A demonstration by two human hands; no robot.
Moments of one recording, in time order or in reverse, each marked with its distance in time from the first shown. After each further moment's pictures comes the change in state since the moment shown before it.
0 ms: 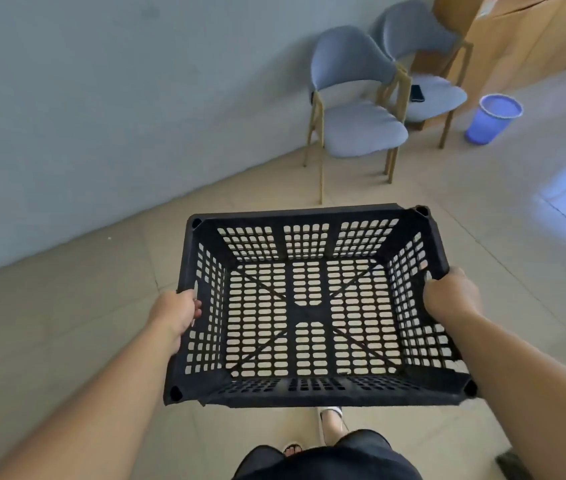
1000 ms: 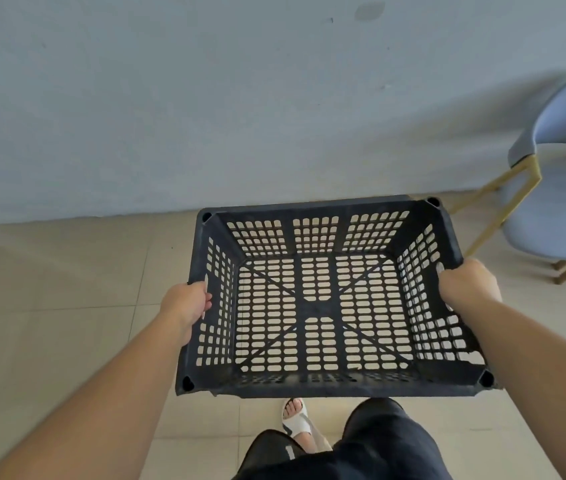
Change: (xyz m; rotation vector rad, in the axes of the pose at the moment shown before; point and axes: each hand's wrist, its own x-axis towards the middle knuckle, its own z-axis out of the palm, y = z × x) left_hand 0.331 0.106 -0.236 -0.287 0.265 -0.246; right_hand 0.065 -0.518 0.250 -0.154 -0.244 -0.356
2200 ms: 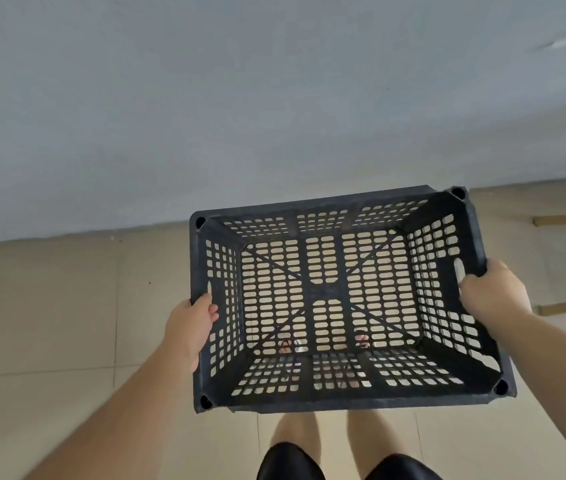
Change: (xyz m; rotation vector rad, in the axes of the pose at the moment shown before) left_hand 0.478 0.179 0.176 0.038 -0.035 -0.215; right_hand 0.391 -0.260 0.269 -0.069 -0.100 0.134
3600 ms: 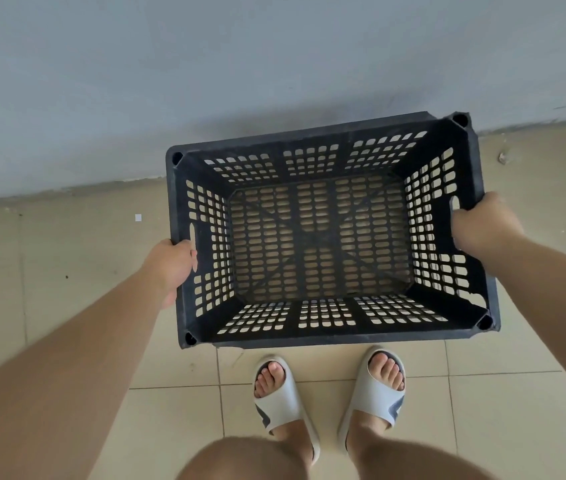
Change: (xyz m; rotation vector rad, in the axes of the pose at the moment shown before) left_hand 0.333 -0.044 0.225 0.202 -0.019 -0.003; right_hand 0.285 -0.001 0.282 -0.066 -0.131 0.020
